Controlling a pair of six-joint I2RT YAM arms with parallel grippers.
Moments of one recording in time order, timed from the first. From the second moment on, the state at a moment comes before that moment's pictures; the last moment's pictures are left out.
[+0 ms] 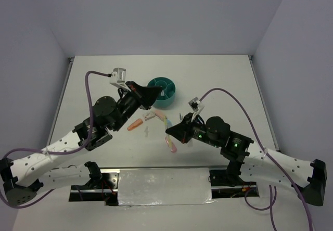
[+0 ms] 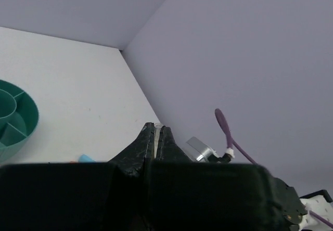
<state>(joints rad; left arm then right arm) -0.96 0.96 1.01 0.08 -0.35 -0.71 1.01 0.75 0.58 -0.02 -0.02 0.65</state>
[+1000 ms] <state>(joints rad) -0.94 0.99 0.93 0.13 -0.25 -0.69 1.07 0.77 0.71 0.00 0.16 0.57</state>
